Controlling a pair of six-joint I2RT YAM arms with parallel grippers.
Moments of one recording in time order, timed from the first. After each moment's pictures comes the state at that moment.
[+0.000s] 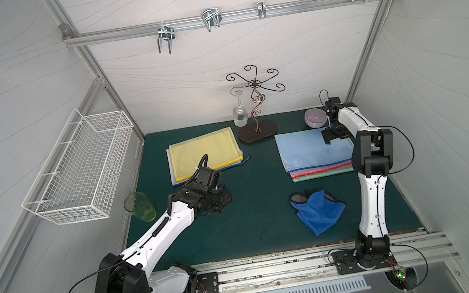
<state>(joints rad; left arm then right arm) -0.48 1.22 0.84 -0.65 0.15 -0.86 -0.02 2.31 2.03 -1.05 0.35 -0.08</state>
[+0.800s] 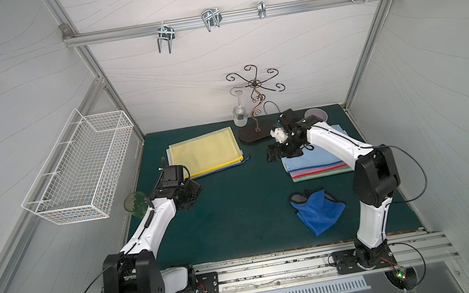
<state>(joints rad) -0.03 1.33 0.85 -0.57 0.13 -0.97 0.54 1.87 1.63 -0.96 -0.31 0.19</state>
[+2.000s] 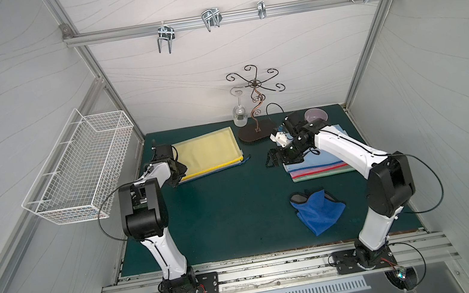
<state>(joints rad) 0.13 1.91 1.26 -0.47 -0.03 -0.85 0.49 1.77 1.55 -0.97 -0.44 0.21</state>
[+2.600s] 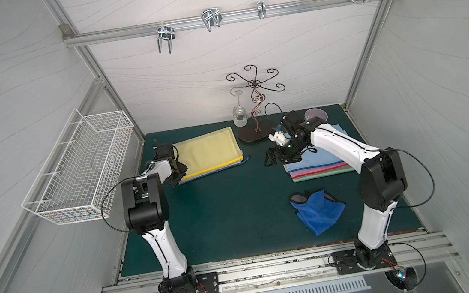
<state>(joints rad) 0.13 1.99 1.32 -0.47 -0.04 -0.85 0.48 1.83 1.60 -0.98 -0.46 0.19</state>
